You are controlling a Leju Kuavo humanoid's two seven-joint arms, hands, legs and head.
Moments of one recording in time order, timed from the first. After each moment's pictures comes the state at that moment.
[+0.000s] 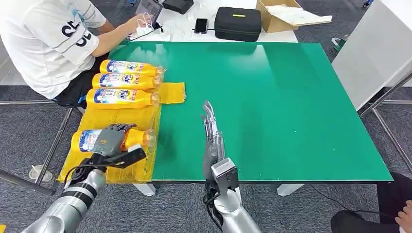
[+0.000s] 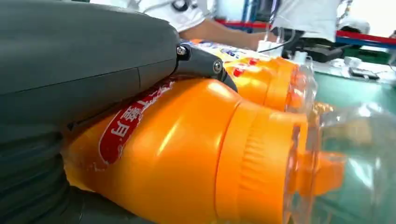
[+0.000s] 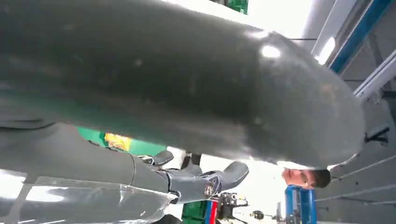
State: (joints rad) left arm -0.54 0.02 -0.24 -0.45 -0.95 0.24 -0.70; right arm -0.16 0.28 0.53 -1.28 0.07 -0.27 -0.69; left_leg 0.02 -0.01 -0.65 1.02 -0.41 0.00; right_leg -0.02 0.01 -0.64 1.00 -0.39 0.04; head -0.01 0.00
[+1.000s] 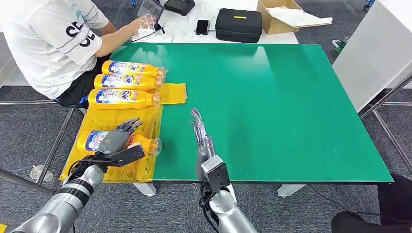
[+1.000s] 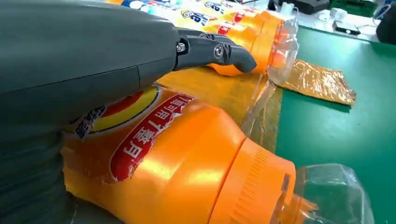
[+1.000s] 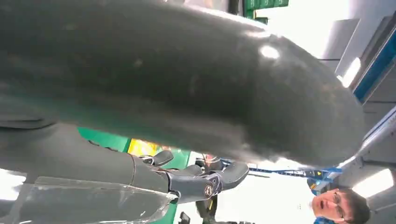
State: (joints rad) left arm -0.55 0.07 -0.37 -0.46 -0.81 0.01 -0.70; right arm -0.18 0.29 0.53 -1.18 0.07 -0.21 -0.66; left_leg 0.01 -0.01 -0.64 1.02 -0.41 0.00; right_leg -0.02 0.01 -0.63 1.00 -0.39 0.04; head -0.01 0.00
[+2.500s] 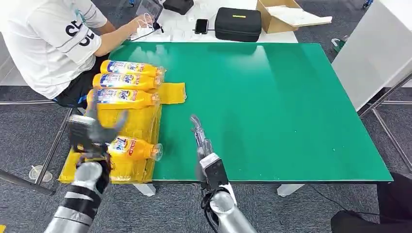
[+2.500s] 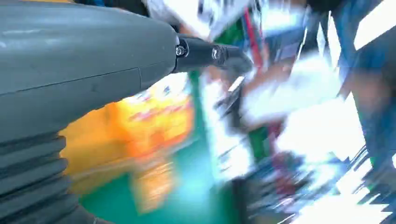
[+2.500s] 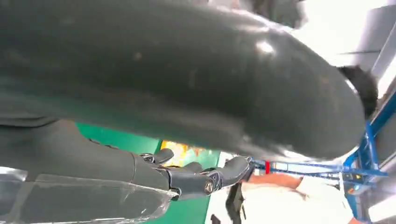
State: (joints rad) left arm -0.37 -0.05 -0.20 -1.08 0.02 0.25 -0.70; right arm -0.18 0.31 0.48 -1.09 0.10 -0.23 -0.64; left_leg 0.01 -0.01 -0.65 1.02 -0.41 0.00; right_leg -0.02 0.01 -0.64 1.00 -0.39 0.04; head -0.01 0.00
